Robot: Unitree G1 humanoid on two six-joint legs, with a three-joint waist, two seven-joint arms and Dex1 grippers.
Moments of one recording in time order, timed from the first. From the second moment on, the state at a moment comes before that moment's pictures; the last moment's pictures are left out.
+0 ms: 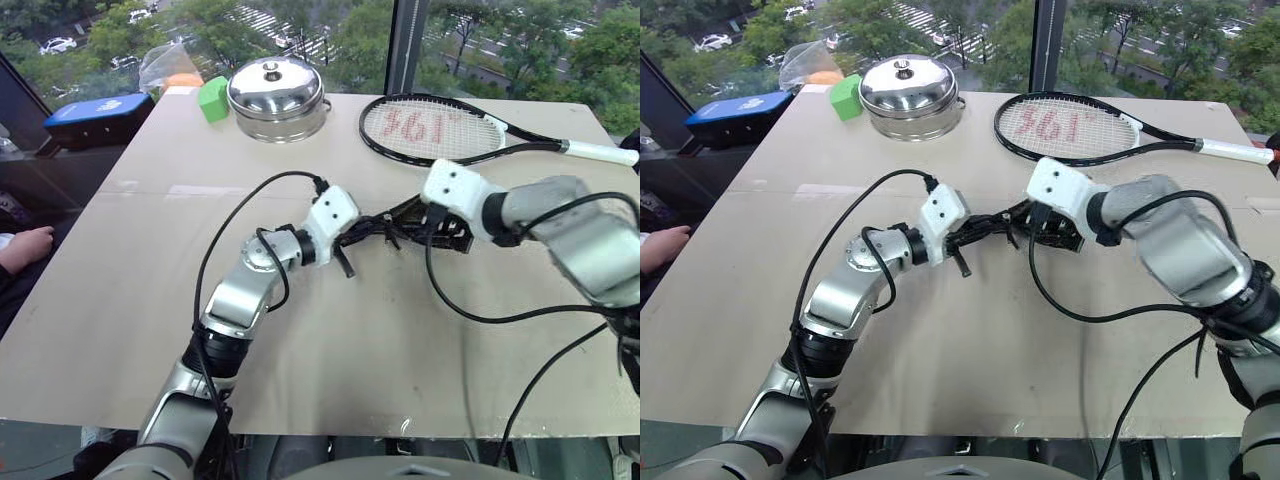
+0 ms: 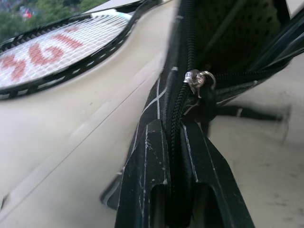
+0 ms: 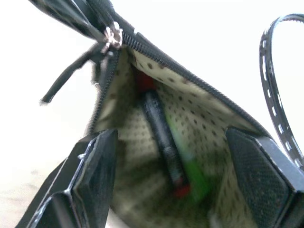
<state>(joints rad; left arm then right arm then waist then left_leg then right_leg) -0.51 0.37 -0.19 -0.12 -0.15 0.46 -0.70 -0.78 -0.75 0.26 -0.50 0.25 1.18 0.76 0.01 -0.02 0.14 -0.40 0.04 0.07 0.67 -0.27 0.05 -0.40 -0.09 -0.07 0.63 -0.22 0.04</state>
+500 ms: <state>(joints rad) -0.56 0.36 -0.14 0.05 -0.16 0.31 -0.73 -0.61 -0.28 -0.04 -0.65 0.41 1.46 0.46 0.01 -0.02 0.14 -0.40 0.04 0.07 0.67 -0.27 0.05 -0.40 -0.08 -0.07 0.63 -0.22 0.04</state>
